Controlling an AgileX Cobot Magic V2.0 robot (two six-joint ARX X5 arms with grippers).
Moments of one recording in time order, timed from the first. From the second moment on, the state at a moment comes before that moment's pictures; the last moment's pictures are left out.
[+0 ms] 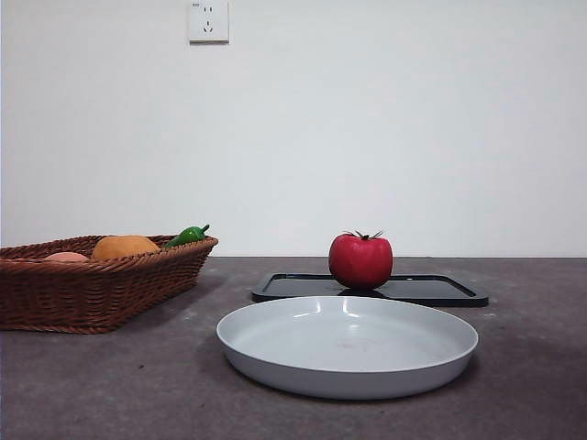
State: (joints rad) left arm 0.02 0.01 0.03 -0.18 0.02 0.09; right arm 0.03 0.01 0.02 -0.07 -0.10 0.06
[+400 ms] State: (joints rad) left arm 0.02 0.01 0.03 -0.18 0.02 0.09; right arm 0.02 0.01 0.02 -0.17 -0.05 0.06
